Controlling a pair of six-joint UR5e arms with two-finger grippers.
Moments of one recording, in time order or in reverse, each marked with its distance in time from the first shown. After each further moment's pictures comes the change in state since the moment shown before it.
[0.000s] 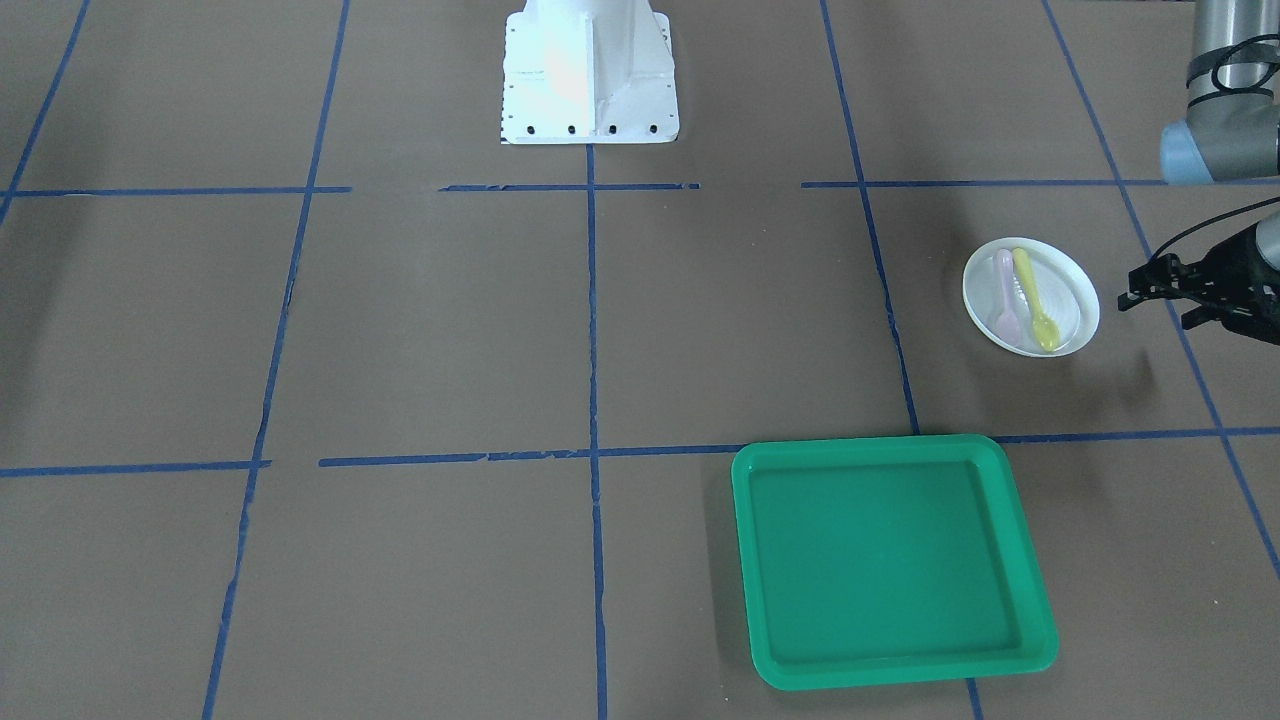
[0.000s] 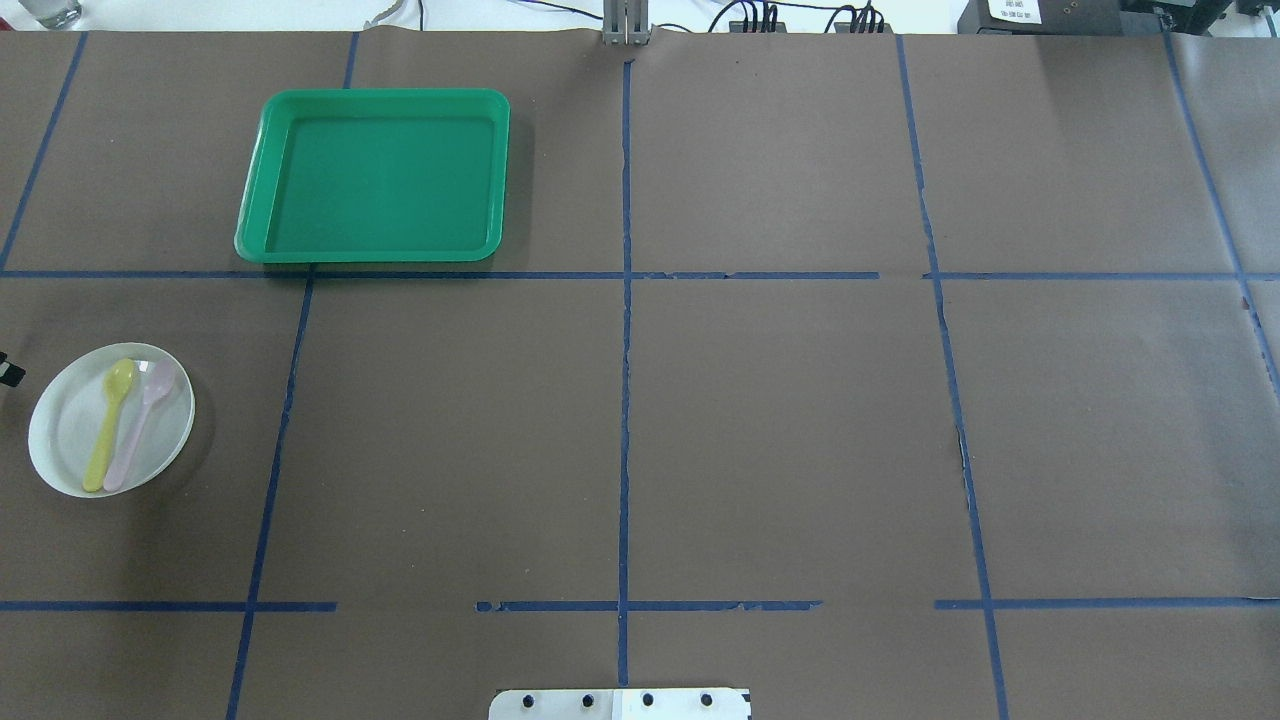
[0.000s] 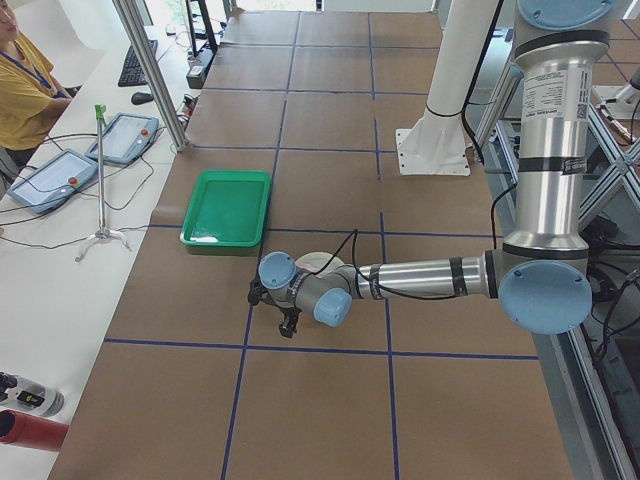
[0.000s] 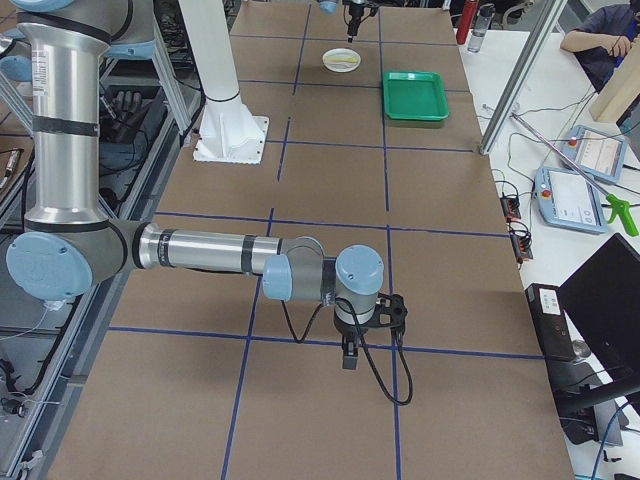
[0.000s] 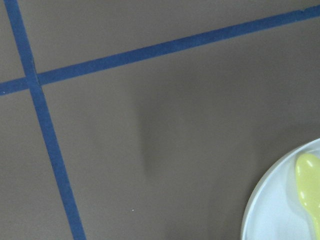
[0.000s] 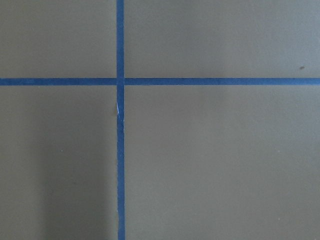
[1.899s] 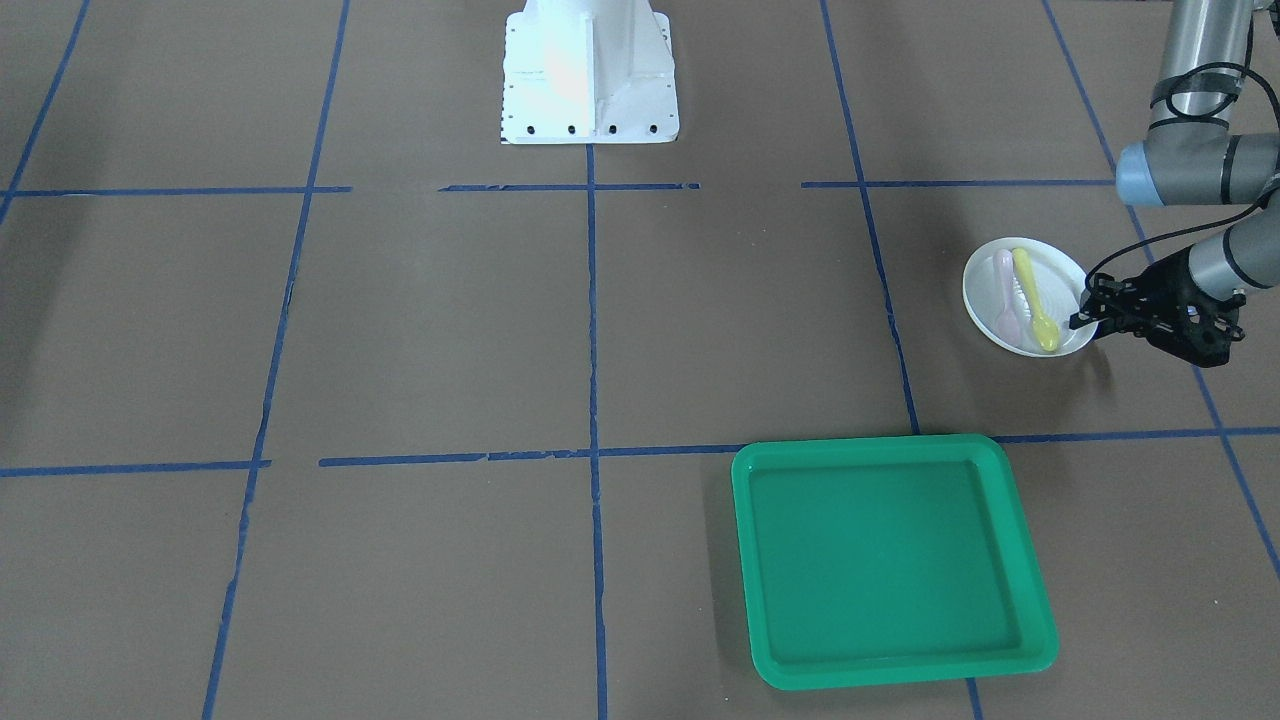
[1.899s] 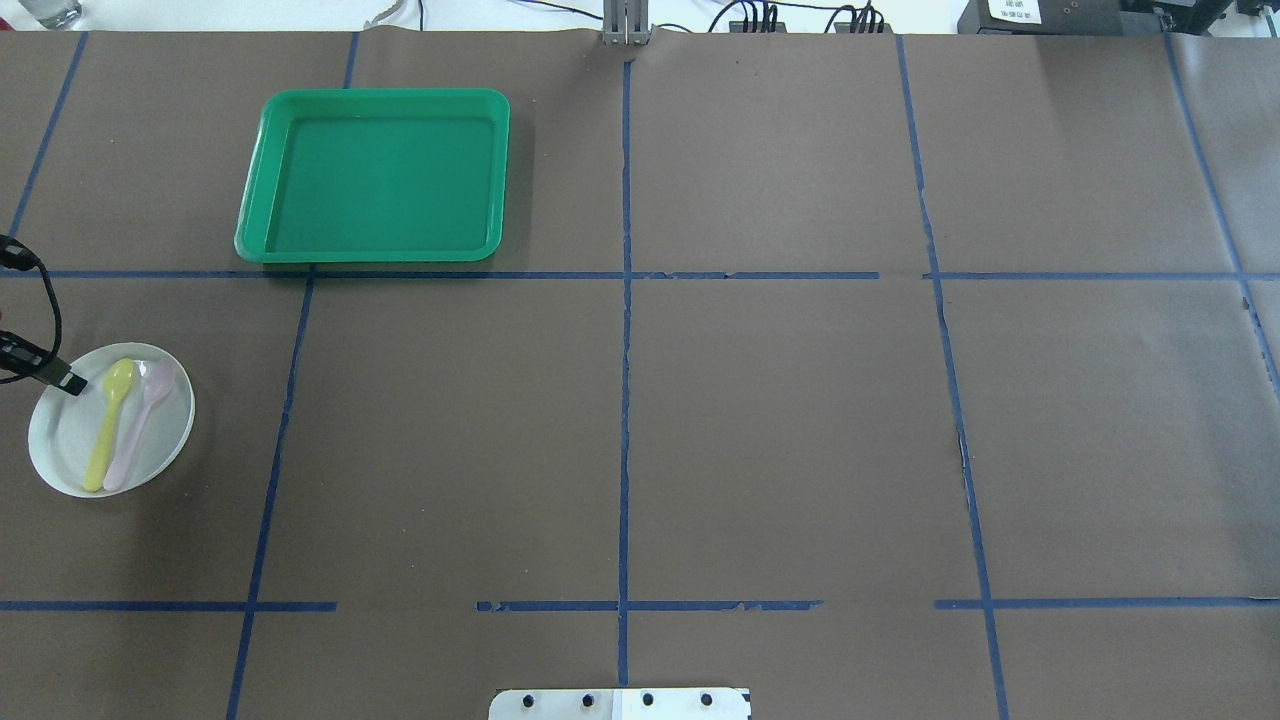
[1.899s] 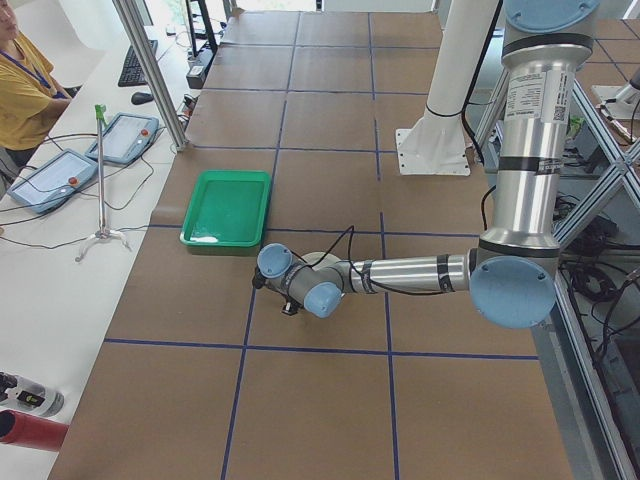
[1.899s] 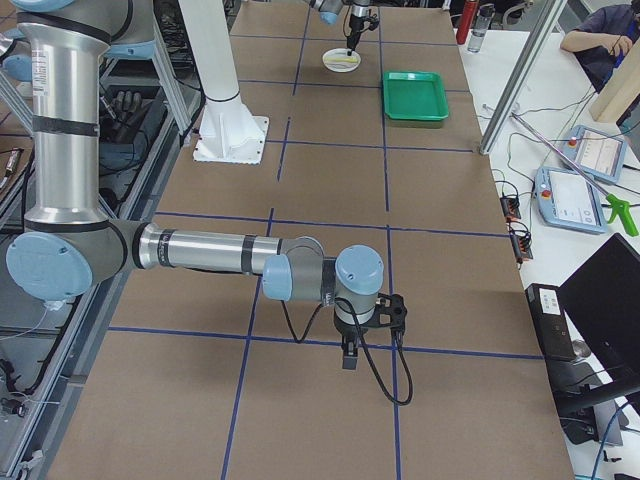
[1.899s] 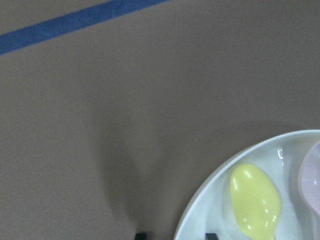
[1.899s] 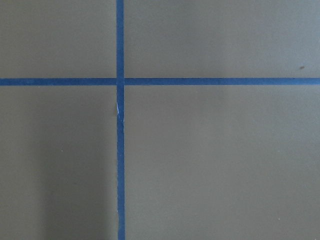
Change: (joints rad) left arm 0.096 -0.060 0.043 -0.079 -0.037 -0.049; right arm 0.000 0.000 0.000 0.000 0.000 0.001
